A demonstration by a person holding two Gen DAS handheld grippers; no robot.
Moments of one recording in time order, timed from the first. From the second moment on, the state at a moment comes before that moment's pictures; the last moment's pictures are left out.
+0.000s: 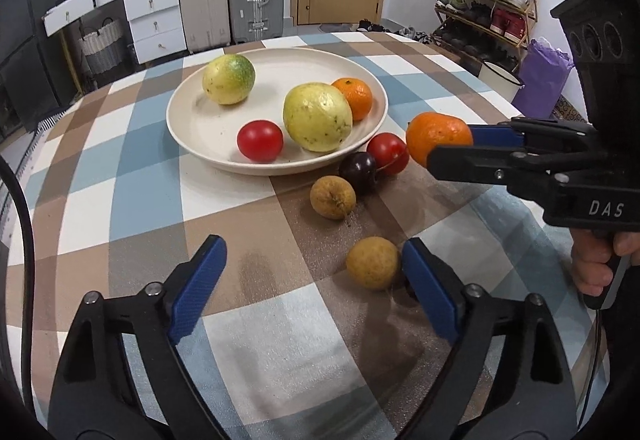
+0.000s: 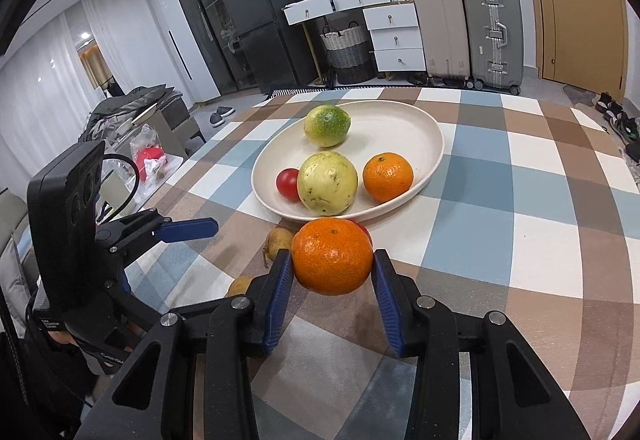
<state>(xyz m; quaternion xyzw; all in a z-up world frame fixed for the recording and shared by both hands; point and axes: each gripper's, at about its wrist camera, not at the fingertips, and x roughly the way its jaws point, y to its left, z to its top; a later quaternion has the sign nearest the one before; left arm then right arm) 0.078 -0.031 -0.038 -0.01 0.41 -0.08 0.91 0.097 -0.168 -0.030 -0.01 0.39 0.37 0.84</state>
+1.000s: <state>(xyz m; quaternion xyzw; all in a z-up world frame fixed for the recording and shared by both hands) 0.072 -0.032 -0.034 -0.02 0.40 -0.12 0.91 0.097 -0.167 -0.035 -0.02 0.40 0.37 0.84</state>
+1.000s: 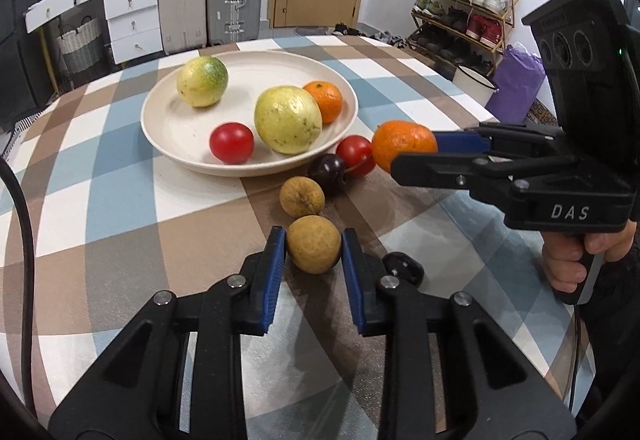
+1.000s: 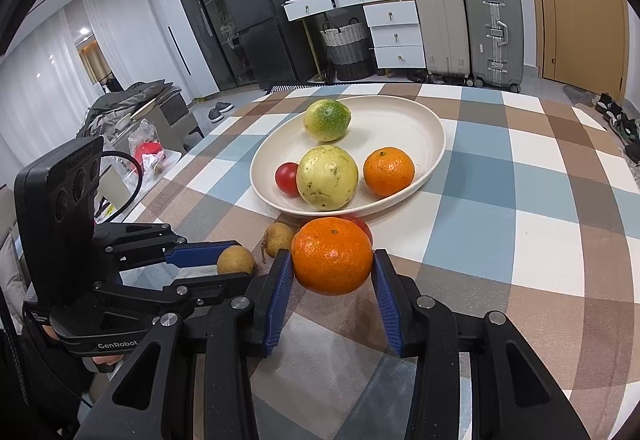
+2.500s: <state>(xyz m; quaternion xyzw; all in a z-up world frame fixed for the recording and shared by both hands) 0.083 0.005 0.000 -0.06 0.32 -0.03 0.95 0.114 -0.170 -0.012 0.03 0.36 0.35 0.86</state>
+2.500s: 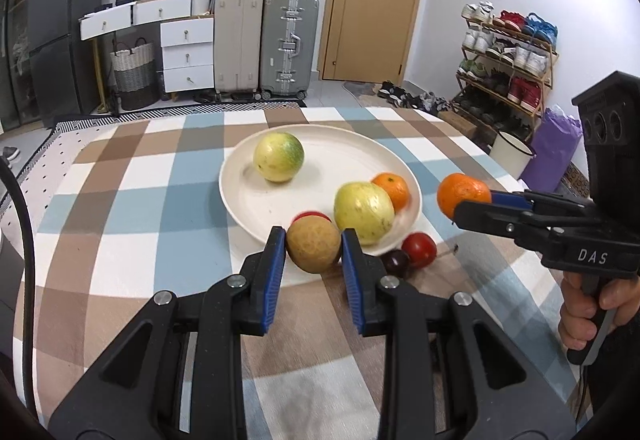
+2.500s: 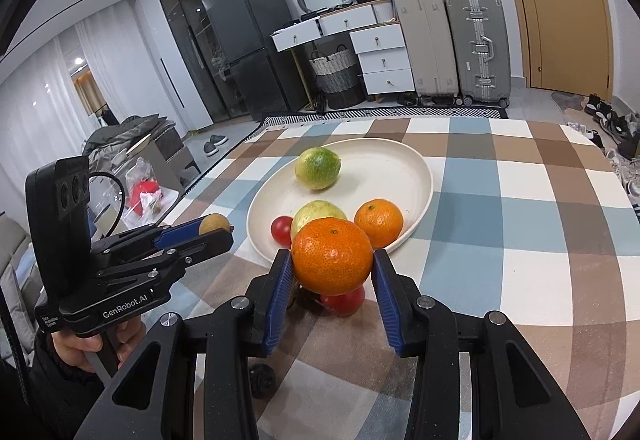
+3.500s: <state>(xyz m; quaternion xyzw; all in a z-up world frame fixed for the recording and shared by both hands) 0.143 0.014 -0.014 -0.05 0.32 -0.01 0.95 0.164 -0.130 -0.017 0.05 0.39 0.32 0.87</state>
